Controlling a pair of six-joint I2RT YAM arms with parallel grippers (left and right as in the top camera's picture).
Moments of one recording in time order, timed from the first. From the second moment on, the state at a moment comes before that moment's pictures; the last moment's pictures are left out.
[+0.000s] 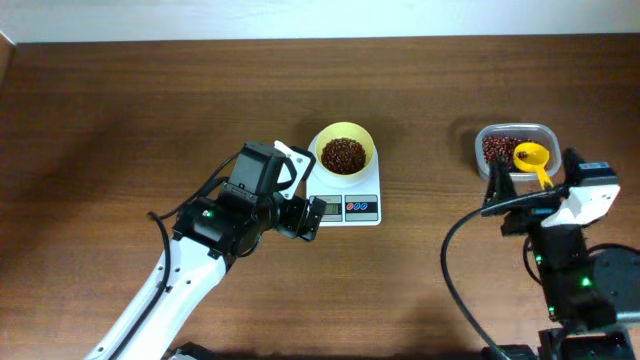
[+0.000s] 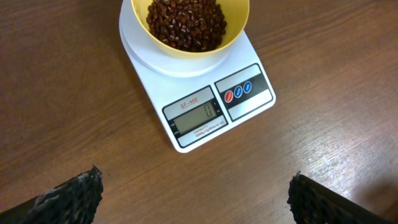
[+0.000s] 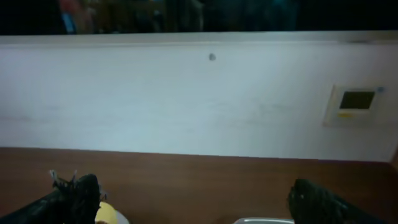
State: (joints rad) left arm -0.45 1.26 1.02 -0.72 0.14 -0.05; right arm 0.05 0.54 0.73 -0.19 -0.03 0.03
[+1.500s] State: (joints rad) left arm -0.45 1.26 1.02 -0.72 0.14 -0.05; right arm 0.05 0.01 0.01 -0.07 0.05 0.03
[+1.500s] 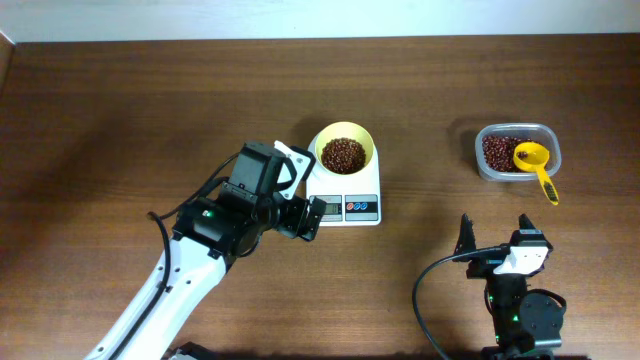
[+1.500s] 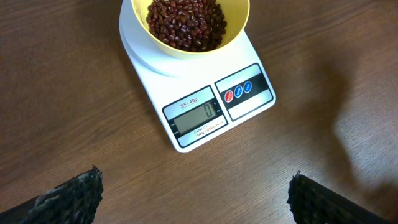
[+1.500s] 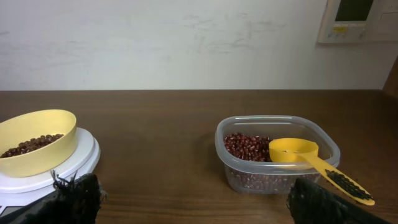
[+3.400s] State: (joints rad) left arm -0.45 1.24 1.02 -0.64 -0.36 -0.05; right arm 0.05 0.01 0.01 -0.07 0.04 -0.09
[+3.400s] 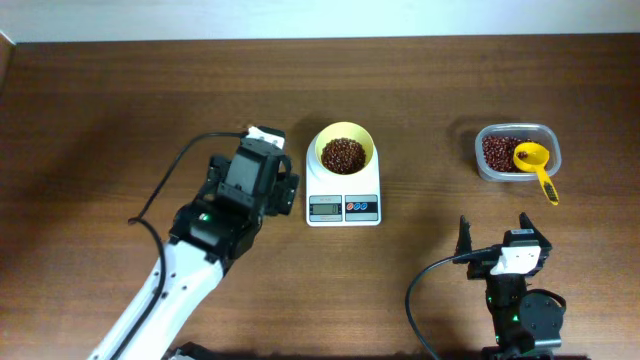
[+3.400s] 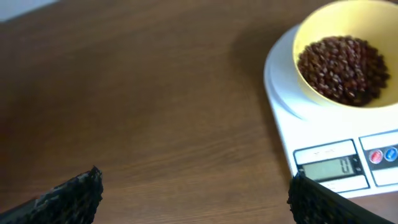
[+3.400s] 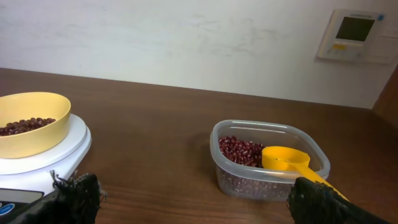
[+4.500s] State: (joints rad) left arm -0.03 0.30 0.33 -0.13 -0.03 0.00; right arm 0.05 0.01 0.01 -0.07 0.04 -0.09
